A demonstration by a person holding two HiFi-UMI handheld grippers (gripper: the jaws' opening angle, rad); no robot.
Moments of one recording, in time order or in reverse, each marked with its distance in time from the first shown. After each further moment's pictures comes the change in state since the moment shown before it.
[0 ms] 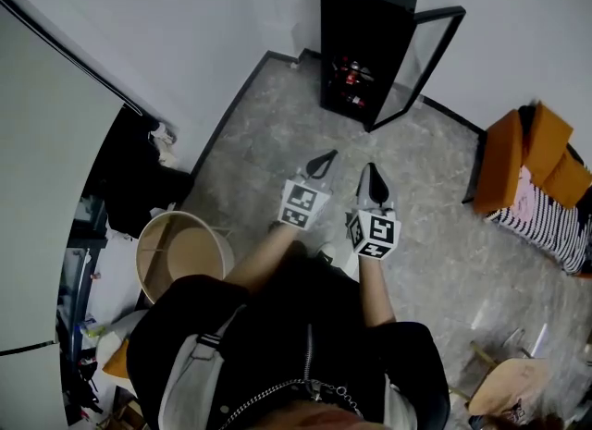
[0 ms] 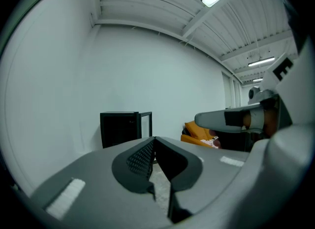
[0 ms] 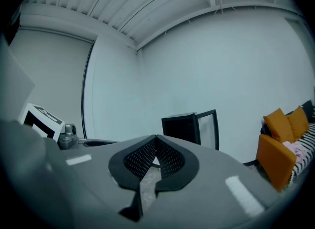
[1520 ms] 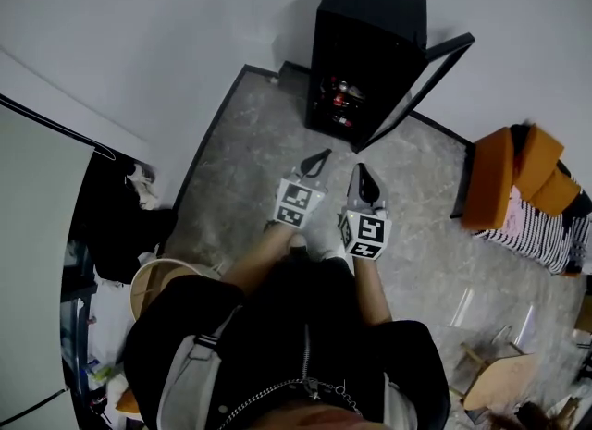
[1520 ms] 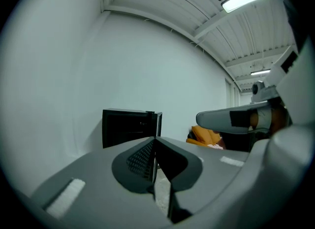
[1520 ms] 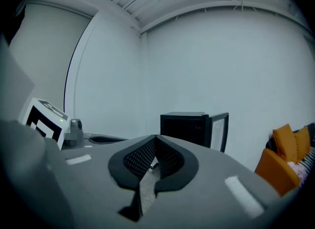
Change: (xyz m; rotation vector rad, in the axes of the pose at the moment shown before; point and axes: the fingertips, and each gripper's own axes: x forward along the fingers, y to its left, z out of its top) left arm 0.149 0.181 0.014 -0.061 -0.007 -0.072; right arm 0.229 0.009 0.020 -0.128 0.081 -0.063
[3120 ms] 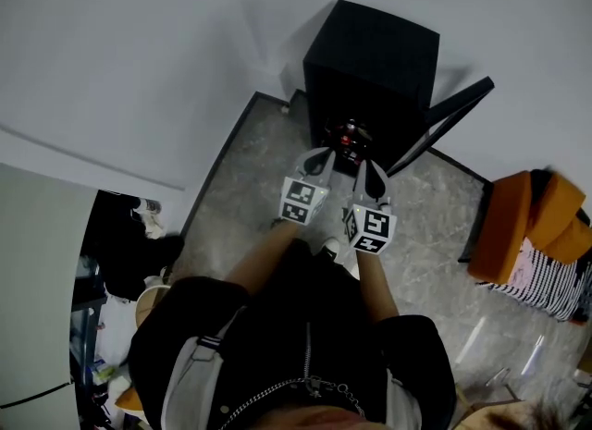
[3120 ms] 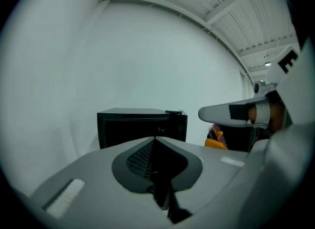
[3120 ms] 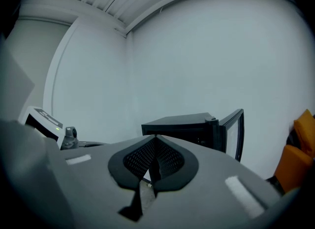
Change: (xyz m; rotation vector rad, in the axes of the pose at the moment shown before) left arm 0.216 0.103 0.044 0.017 0.047 0.116; right arm 0.213 -0.136 0.050 0.110 -0.049 0.048
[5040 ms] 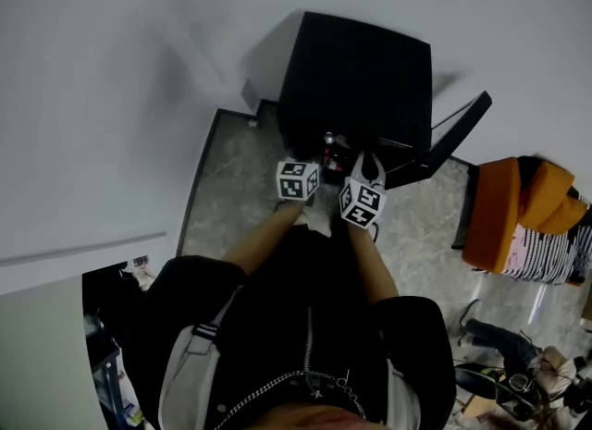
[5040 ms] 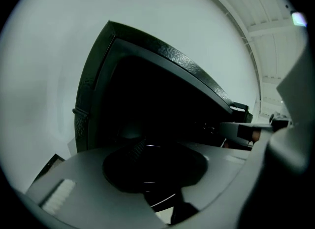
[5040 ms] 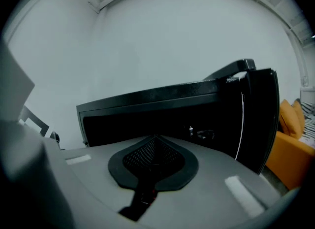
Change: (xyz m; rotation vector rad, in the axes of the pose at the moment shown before) left arm 0.217 0.136 -0.074 -0.338 0.146 -0.046; right arm 0.215 -0.109 -0.067 0.093 0.081 -0.343
